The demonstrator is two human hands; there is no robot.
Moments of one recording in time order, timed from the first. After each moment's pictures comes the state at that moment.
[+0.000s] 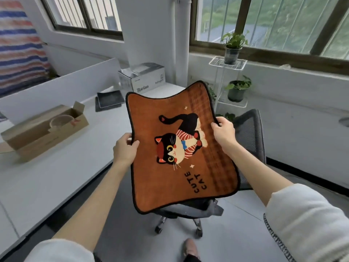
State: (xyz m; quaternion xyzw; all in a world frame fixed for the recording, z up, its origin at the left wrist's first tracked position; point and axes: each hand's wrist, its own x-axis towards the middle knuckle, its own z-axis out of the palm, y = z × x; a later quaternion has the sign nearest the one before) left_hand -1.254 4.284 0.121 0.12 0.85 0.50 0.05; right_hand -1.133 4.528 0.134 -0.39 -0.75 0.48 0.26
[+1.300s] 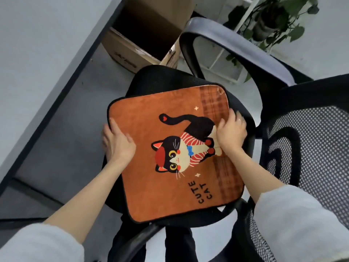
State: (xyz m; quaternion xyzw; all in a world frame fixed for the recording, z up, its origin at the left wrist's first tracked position) left_hand -1.500 4.467 -0.294 0.05 0.94 0.15 0.30; right_hand -1.344 4.694 -0.296 -0.58 -0.79 0.20 -0.09
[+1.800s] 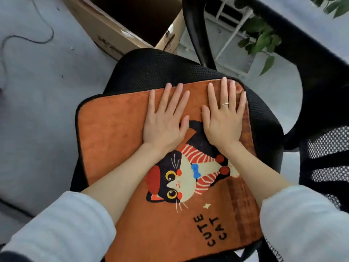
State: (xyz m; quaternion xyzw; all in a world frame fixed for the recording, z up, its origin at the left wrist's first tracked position) left_hand -1.494 4.596 -0.405 0.50 0.86 0.01 0.07; right_hand -1.389 4.724 -0.408 -0.33 -0.94 0.02 -0.02
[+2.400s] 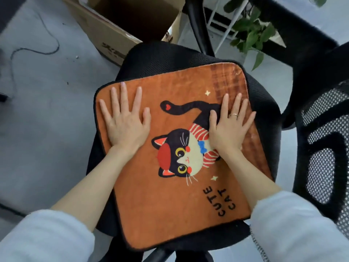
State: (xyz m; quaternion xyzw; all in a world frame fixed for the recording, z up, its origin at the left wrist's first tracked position) left_hand -1.520 4.500 -0.391 0.33 0.94 0.02 0.08; right_hand -1.347 4.662 -0.396 -0.51 -0.85 0.05 -0.07
